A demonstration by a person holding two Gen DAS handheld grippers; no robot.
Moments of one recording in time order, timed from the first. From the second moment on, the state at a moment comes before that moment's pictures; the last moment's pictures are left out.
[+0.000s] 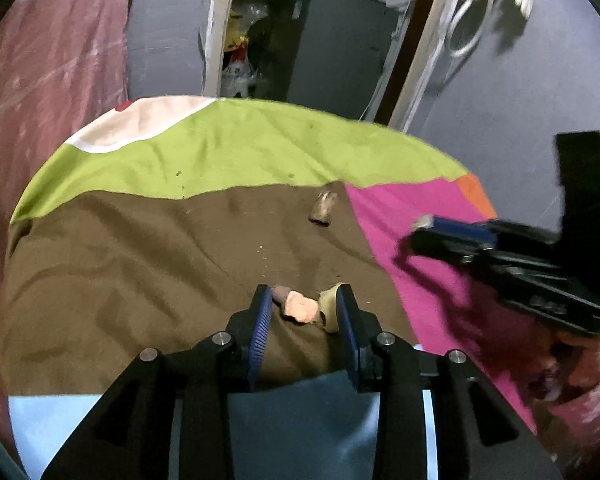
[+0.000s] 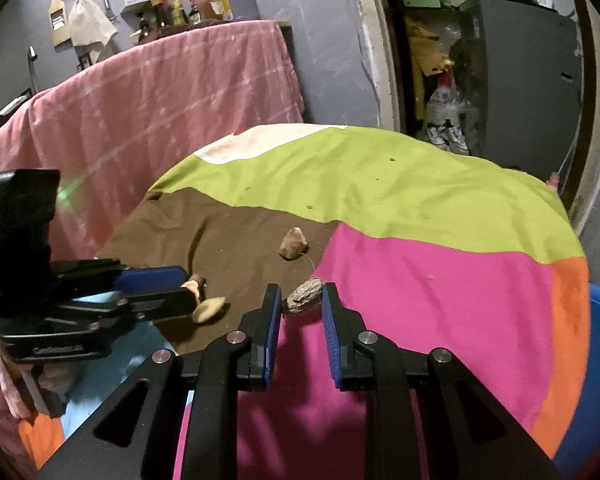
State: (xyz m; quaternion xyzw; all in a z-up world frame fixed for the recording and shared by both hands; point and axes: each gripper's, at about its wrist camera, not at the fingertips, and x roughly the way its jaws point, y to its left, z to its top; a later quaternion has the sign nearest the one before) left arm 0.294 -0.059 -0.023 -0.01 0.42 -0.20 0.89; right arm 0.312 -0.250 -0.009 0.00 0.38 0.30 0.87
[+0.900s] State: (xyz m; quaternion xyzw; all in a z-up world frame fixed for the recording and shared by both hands) left arm 0.298 -0.055 -0.033 -0.08 0.44 -0.16 0.88; right arm 0.296 -0.268 -0.009 0.01 0.36 0.31 0.88
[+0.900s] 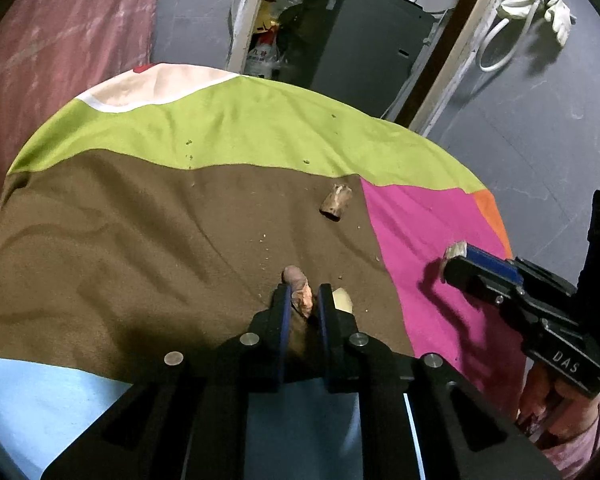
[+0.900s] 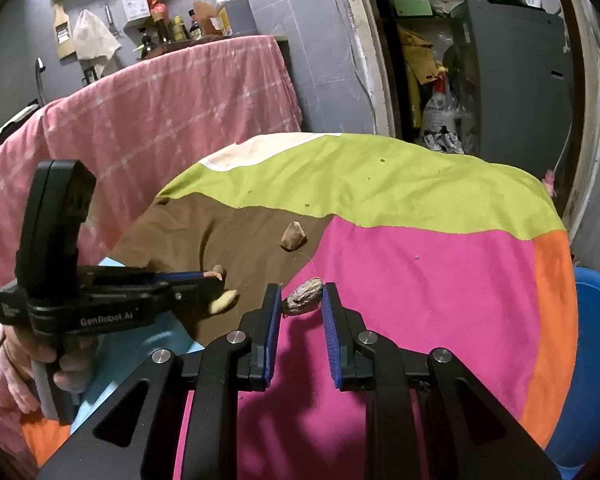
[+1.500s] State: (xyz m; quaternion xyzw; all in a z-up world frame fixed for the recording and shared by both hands) left arm 0.234 -0.087 0.051 -0.06 0.22 -0.17 0.96; right arm 0.236 -0.297 0.060 0.00 0.18 0.26 0.95
